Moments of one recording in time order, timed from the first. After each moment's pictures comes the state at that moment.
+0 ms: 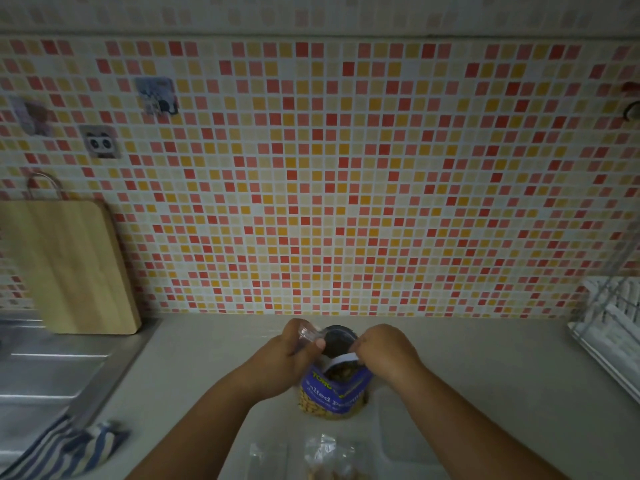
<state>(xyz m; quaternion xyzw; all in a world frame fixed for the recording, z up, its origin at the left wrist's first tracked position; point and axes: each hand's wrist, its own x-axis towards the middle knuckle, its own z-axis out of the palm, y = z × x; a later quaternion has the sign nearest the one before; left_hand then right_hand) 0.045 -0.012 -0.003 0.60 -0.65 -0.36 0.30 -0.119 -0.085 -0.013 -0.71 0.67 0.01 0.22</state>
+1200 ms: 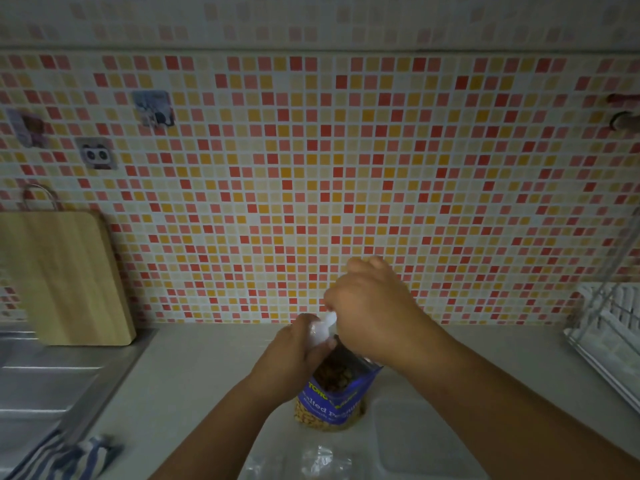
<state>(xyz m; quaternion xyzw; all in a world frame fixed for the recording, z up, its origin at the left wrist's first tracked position) 0.028 -0.027 -0.004 0.62 -0.68 -0.20 0.33 -0.118 -0.030 0.123 -0.91 0.39 -0.05 -0.16</state>
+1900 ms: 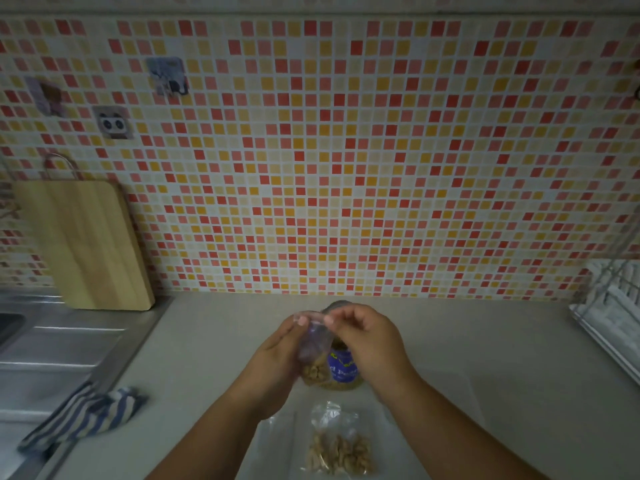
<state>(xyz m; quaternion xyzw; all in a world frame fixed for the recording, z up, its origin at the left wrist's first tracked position) 0.028 0.040 -0.013 0.46 -0.43 -0.55 0.55 -0.110 0.003 0.013 -0.64 0.47 -0.41 0.46</state>
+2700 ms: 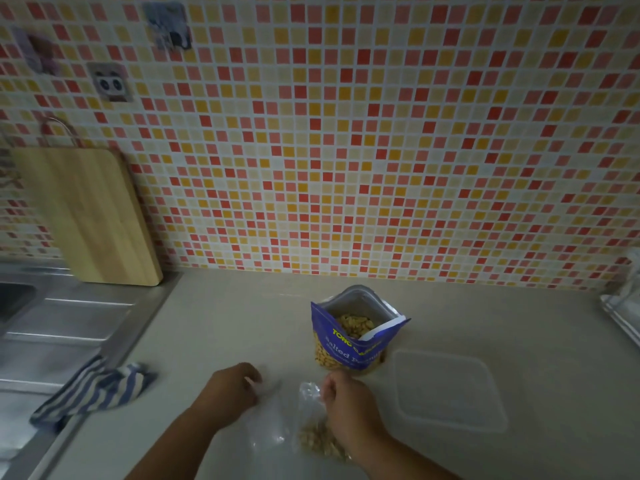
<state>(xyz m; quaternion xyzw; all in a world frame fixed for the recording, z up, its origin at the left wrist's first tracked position) 0.127 0.051 -0.120 0.79 -0.53 -0.29 0.12 -0.079 0.020 -0.124 -0.72 0.59 -0.15 0.35</state>
